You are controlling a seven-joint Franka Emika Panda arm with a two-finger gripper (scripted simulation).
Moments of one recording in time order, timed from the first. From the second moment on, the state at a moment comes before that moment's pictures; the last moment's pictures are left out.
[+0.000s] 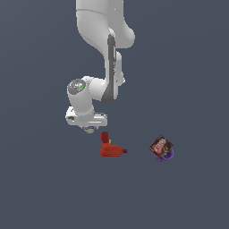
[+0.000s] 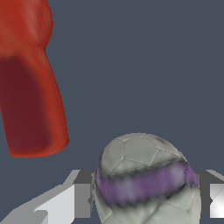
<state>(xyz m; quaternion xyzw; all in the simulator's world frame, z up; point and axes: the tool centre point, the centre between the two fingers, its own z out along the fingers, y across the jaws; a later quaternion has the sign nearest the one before) -0.046 -0.139 0.053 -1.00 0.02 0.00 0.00</state>
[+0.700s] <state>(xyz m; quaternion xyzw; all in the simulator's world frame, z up) -0.072 -0.065 0.132 -1.00 0.02 0.00 0.00</state>
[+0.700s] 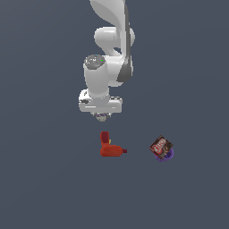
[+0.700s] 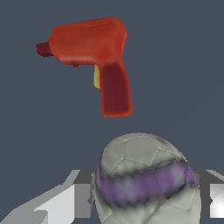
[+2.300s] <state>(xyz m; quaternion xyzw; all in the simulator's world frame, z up) -0.143 0.154 0.372 -1.00 0.02 0.00 0.00</state>
